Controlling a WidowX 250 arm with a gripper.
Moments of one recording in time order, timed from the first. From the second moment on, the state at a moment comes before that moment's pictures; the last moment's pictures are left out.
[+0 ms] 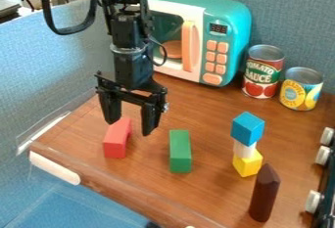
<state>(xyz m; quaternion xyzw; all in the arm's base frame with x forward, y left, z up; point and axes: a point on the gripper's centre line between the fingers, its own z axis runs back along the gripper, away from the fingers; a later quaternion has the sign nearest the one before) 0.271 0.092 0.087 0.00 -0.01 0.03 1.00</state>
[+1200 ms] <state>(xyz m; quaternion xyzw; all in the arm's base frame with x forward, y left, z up) 0.270 0.181 0.064 0.00 0.05 0.17 0.98</state>
